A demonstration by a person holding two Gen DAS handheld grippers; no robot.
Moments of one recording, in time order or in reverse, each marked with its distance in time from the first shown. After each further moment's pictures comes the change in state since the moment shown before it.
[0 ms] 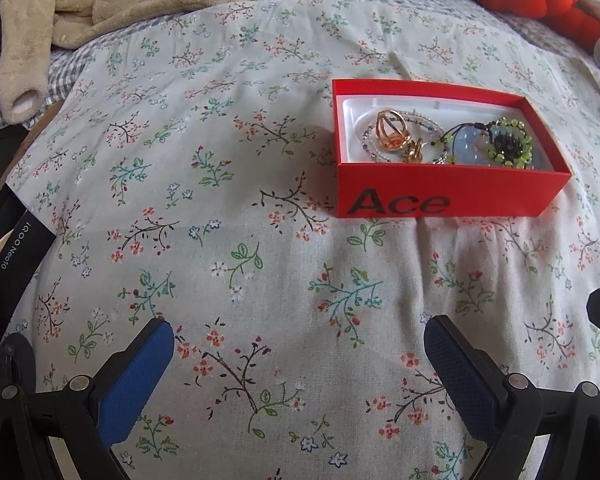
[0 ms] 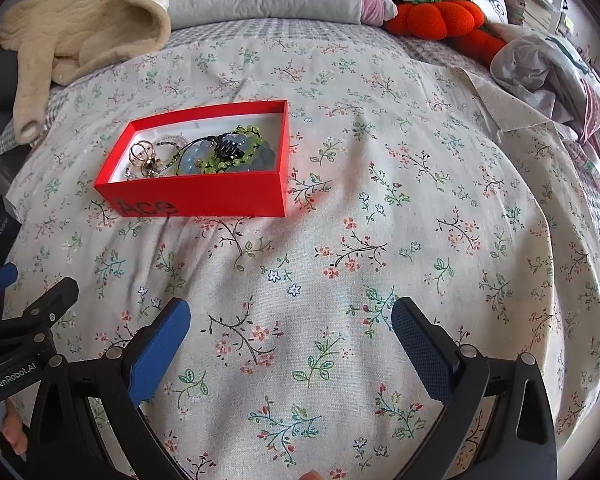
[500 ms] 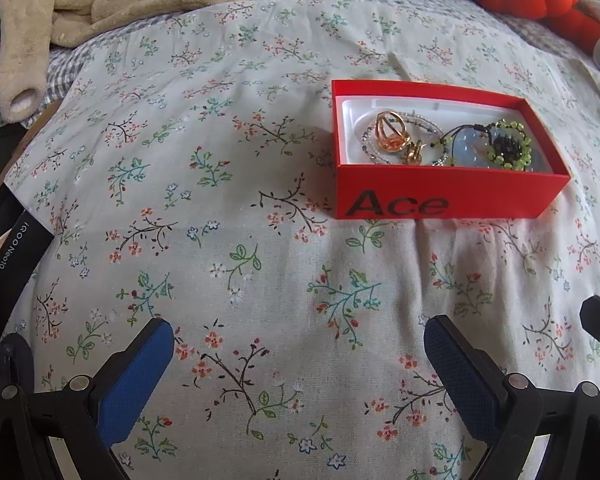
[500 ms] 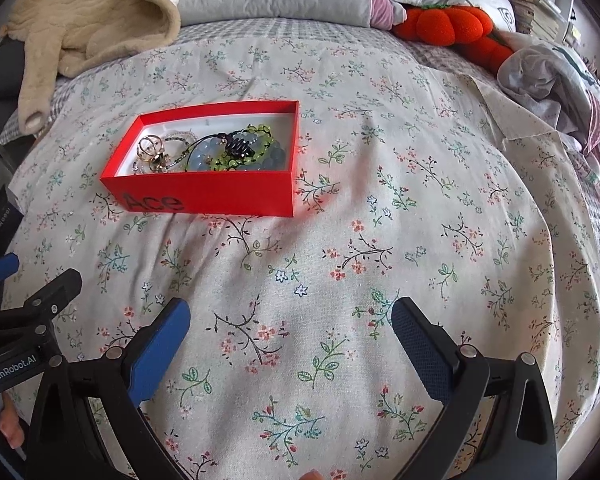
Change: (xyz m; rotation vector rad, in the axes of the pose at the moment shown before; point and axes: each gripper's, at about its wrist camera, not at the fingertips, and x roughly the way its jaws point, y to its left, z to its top) left arm 0.001 -0.001 0.001 -0.005 0.002 -0.005; right arm 0.000 0.006 0.000 -0.032 -0.002 0.001
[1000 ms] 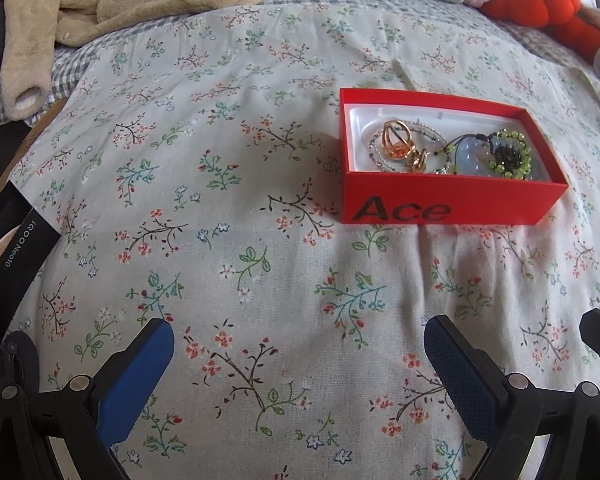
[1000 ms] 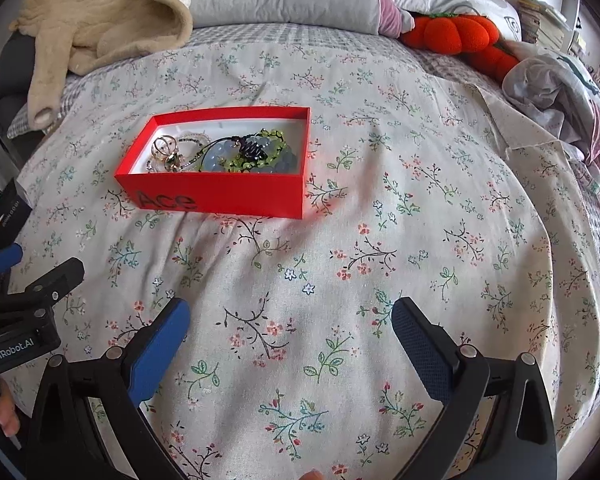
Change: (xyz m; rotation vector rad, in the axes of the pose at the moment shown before) left arm -0.006 0.006 0.001 -0.015 -0.008 -0.005; right arm -0.008 0.005 -0.004 -0.032 -0.015 0.013
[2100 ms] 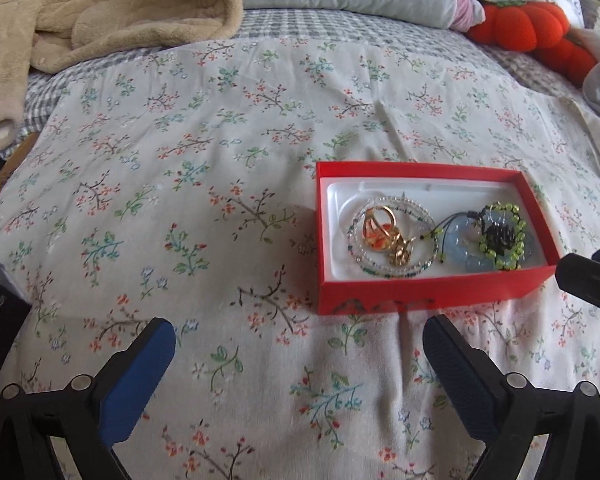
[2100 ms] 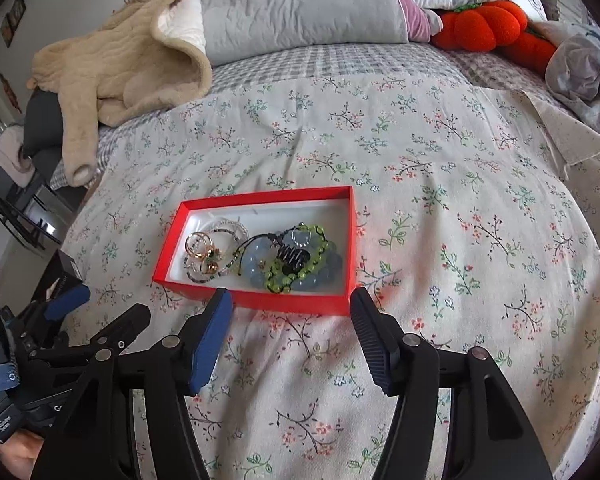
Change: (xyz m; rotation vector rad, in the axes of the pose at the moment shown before) left arm 0.011 -0.006 0.048 0.001 -0.060 -0.057; right arm 0.016 -0.015 0.071 0.094 -0.057 0.242
